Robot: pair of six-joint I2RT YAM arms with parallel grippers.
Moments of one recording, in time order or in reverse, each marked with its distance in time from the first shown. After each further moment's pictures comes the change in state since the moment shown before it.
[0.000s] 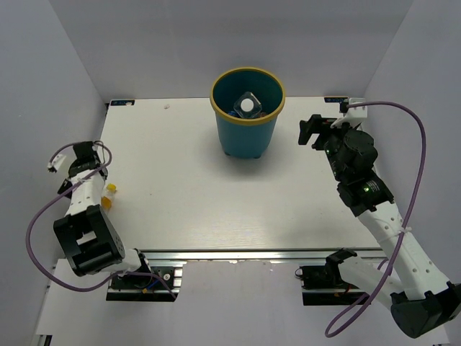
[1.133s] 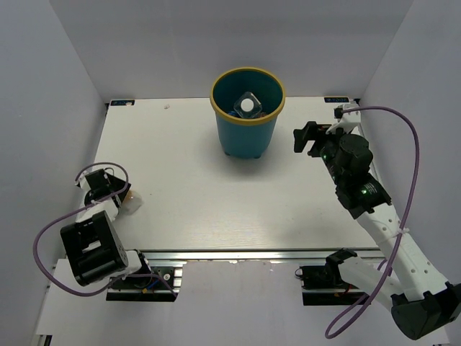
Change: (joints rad) left arm 0.050 -0.074 -0.451 0.569 0.571 0.024; right arm 0.000 -0.009 -0.050 -0.038 -0.082 0.060
